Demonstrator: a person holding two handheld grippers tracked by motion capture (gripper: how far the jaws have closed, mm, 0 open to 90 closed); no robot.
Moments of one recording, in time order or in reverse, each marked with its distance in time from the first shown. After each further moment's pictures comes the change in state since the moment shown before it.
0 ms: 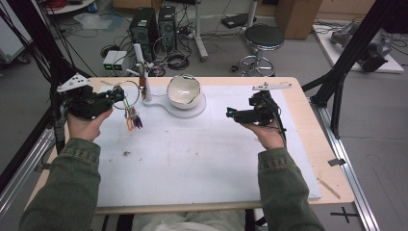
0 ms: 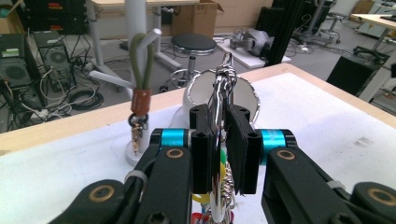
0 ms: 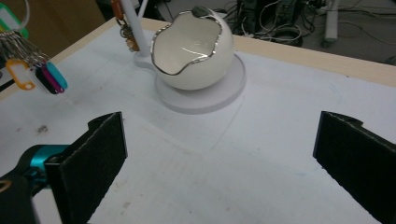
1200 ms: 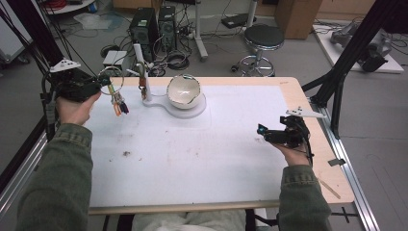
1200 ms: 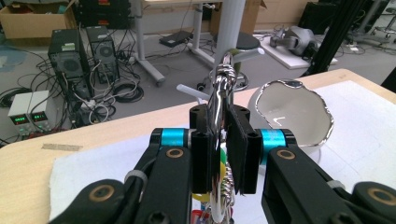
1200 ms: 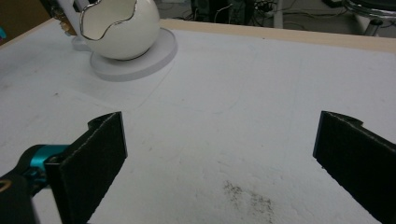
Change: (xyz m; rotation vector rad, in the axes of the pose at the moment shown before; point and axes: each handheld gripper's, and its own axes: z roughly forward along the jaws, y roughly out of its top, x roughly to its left) left arm 0.054 0.020 0.015 0.024 0.147 -0.015; right arm -0.058 -0.079 -0.044 -0.067 -0.144 0.052
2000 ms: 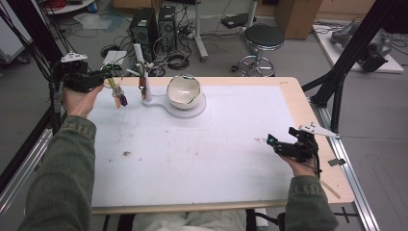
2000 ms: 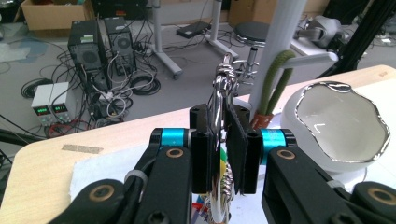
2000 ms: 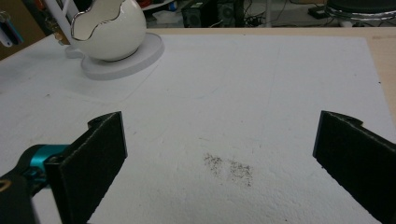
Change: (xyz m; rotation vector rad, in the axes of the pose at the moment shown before) left arm 0.022 0.006 0.037 0.044 0.075 -0.008; right arm -0.018 -0.045 -0.018 -0.089 -0.010 0.055
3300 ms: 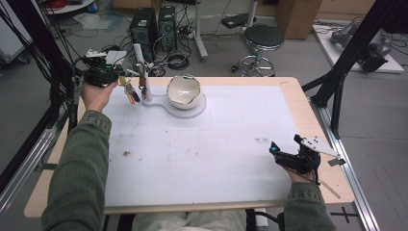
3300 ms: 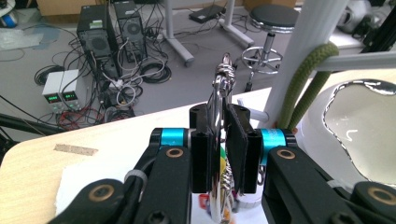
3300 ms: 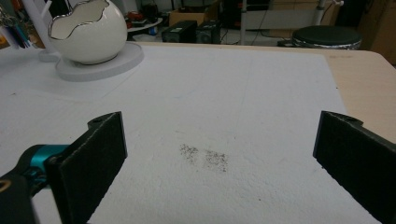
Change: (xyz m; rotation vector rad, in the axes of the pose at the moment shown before) left arm -0.017 0.003 0.048 0.074 0.060 0.021; right arm 0.001 -0.036 -0.011 -0.121 -0.099 -0.060
